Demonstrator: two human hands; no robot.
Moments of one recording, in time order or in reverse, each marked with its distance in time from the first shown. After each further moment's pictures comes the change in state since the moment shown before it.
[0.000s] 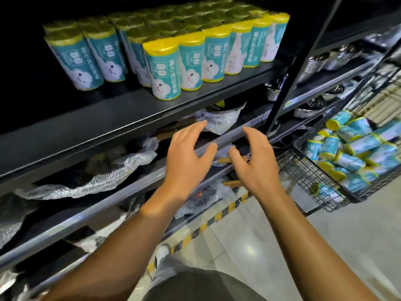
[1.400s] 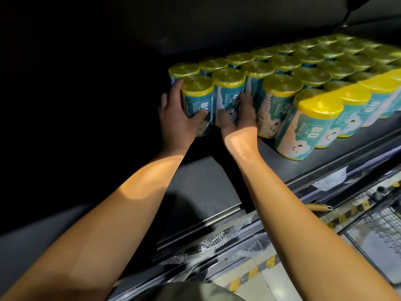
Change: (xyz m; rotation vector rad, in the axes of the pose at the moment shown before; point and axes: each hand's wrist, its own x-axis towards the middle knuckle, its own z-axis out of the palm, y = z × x) left_hand 0.215 -0.216 -0.218 0.099 0.413 -0.120; right_hand 0.197 -0.241 0.272 0.511 0.108 -0.048
